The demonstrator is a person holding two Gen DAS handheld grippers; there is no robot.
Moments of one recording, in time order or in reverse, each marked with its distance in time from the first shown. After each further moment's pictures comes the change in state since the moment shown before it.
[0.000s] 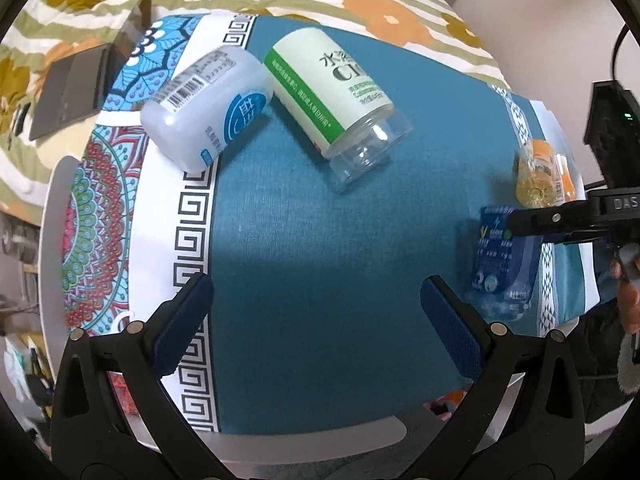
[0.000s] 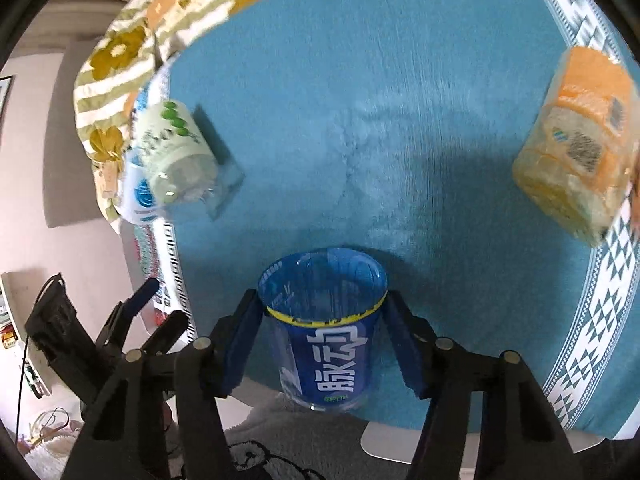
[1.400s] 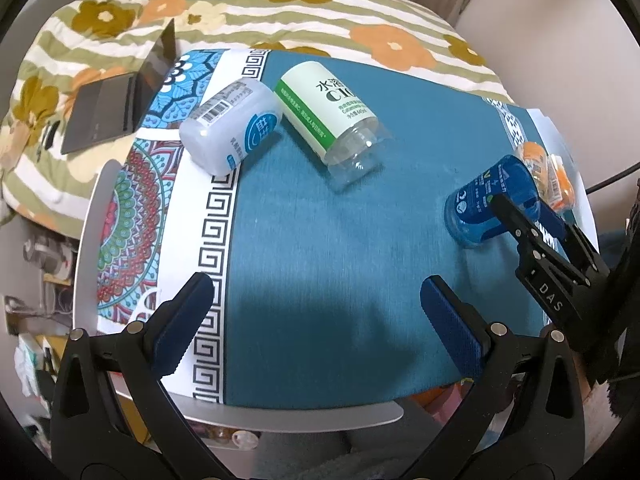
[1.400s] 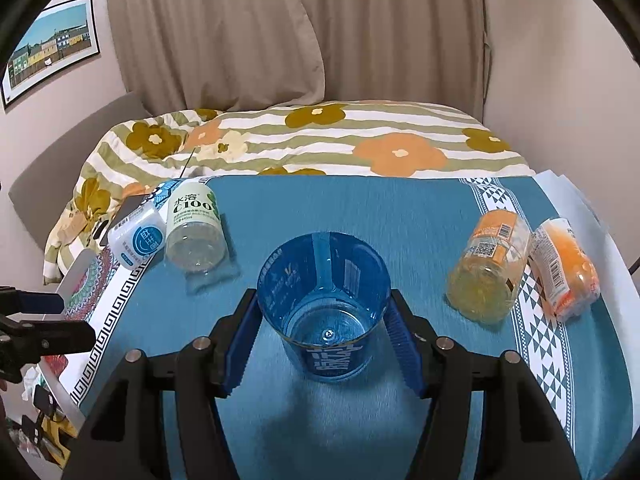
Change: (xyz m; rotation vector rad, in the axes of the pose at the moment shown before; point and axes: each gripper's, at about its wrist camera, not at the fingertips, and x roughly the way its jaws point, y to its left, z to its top) left arm -0.035 -0.015 -0.031 0.014 -0.118 0.084; right arm 0.002 0.028 -0.109 -0.349 -0.879 -0.310
